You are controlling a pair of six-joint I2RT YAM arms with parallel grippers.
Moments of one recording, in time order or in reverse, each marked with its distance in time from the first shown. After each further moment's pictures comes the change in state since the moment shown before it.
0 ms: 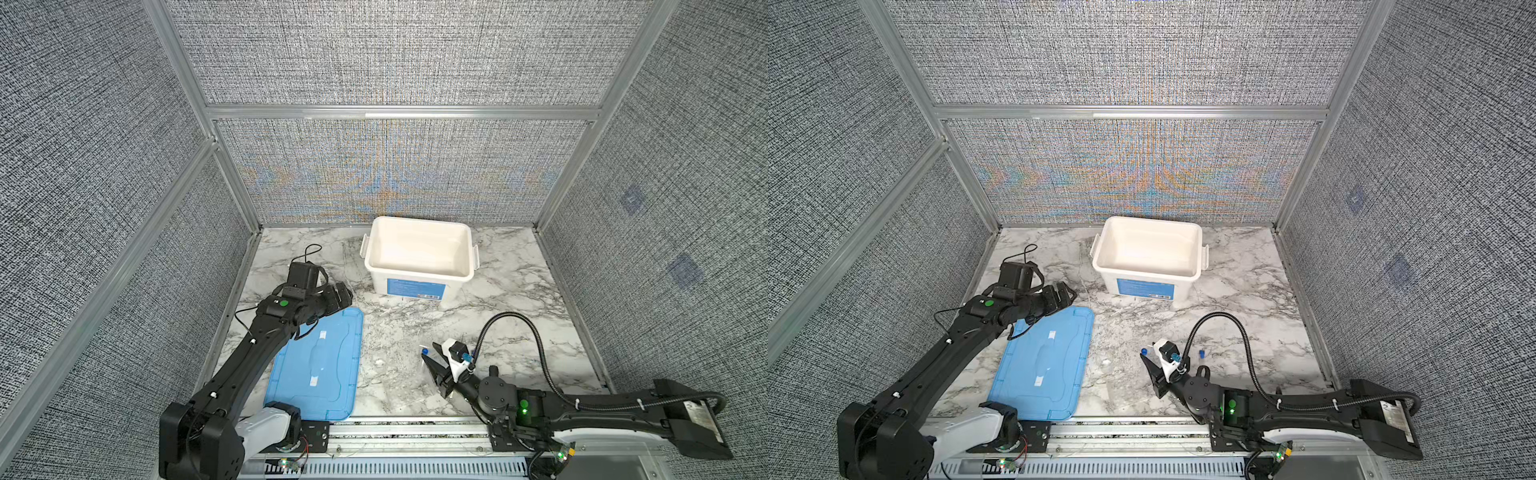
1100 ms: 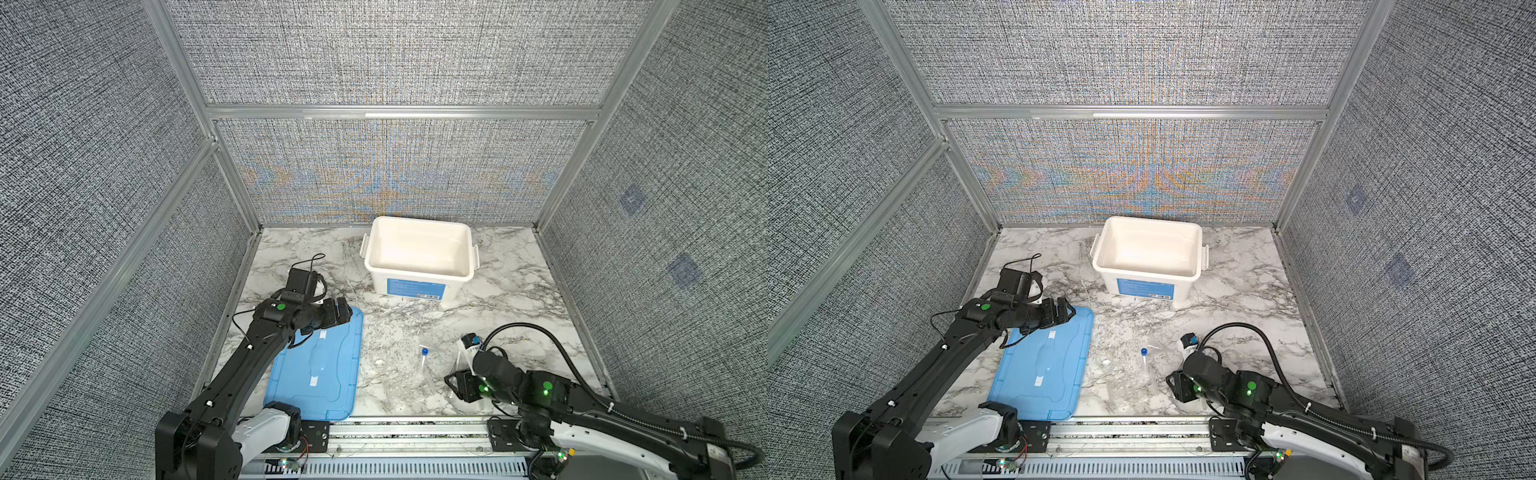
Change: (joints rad) left arm 0.000 -0.028 0.013 -0.174 0.024 0.156; right arm -0.407 -0.109 0.208 -1.010 -0.617 0.575
